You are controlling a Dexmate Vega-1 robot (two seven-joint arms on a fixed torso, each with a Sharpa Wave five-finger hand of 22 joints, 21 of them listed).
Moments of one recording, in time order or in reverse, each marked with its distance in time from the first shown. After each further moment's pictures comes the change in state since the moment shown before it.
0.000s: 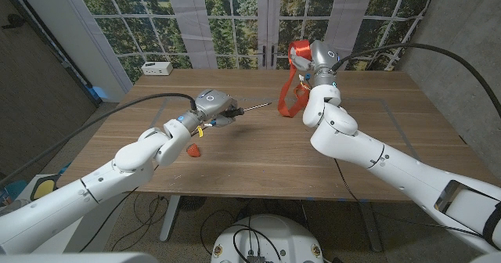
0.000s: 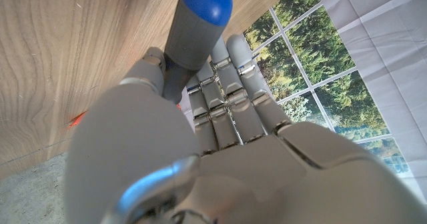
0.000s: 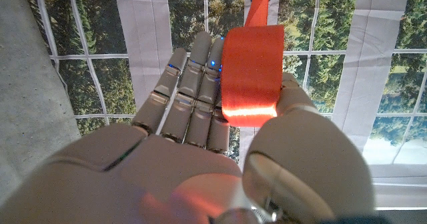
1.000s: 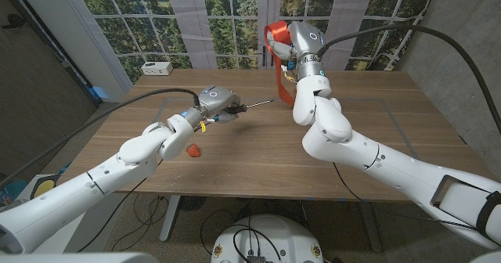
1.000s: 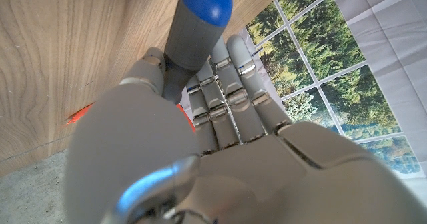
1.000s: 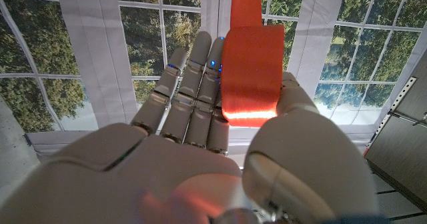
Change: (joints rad) left arm -0.070 -0.034 0.028 0.056 -0.003 -0.047 -0.001; left_hand 0.000 0.000 -0.003 0.003 0.007 0.000 0.000 -0.005 -0.001 0.000 0.000 -0.004 0.009 0.000 0.000 -0.007 0.015 0.000 0.000 0.004 0.000; right arm 0.053 0.026 -0.091 -0.073 -0.273 0.050 0.185; right_hand 0.005 -0.005 0.001 0.001 -0.003 0.000 0.000 0.007 0.000 0.000 0.000 0.007 -0.002 0.004 0.003 -0.006 0.010 0.000 0.000 0.000 0.000
